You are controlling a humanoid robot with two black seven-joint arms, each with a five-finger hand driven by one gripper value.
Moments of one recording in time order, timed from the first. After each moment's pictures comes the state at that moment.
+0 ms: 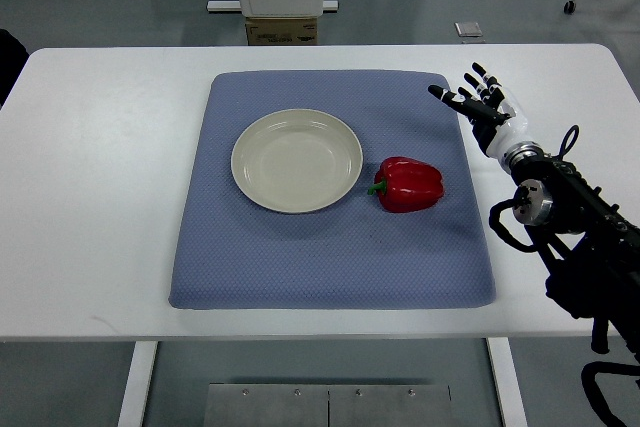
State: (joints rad) left arm -0.04 0.00 -0.22 -0.22 0.01 0.07 -0.06; right arm 0.68 -0.03 1.11 0.73 -0.66 -0.08 0.10
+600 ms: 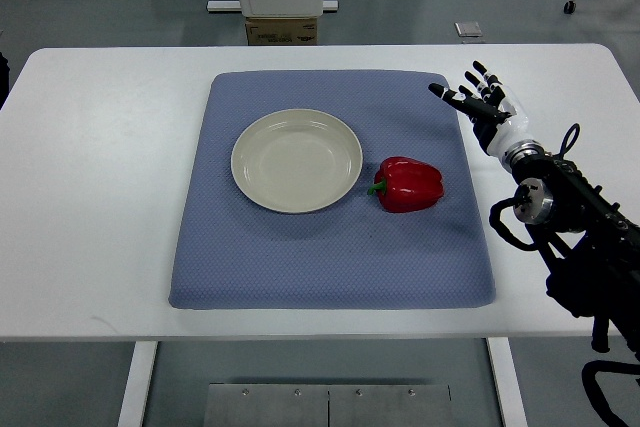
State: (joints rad) left arm -0.04 0.00 -0.22 -0.22 0.01 0.07 -0.06; right arm 0.69 -0.03 1.11 0.73 -0.66 -0.08 0.10
